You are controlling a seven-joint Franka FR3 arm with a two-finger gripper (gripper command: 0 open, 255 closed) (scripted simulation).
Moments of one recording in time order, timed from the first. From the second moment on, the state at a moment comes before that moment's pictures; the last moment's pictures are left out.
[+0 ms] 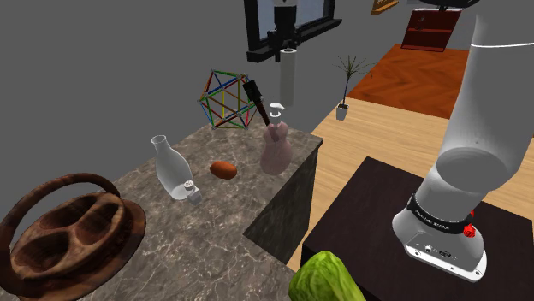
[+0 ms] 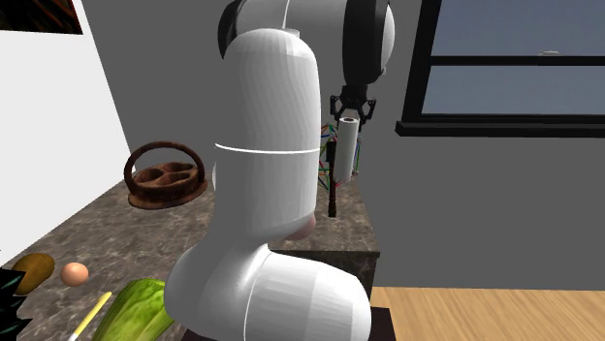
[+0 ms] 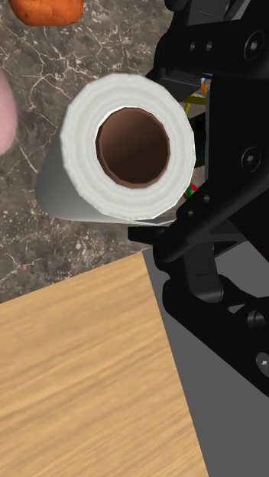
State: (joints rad) arm -0.15 0.23 -0.11 -1.48 0.08 1.67 -0.06
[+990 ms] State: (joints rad) arm -0.15 0.28 -0.11 -1.21 0.08 1.45 -0.04
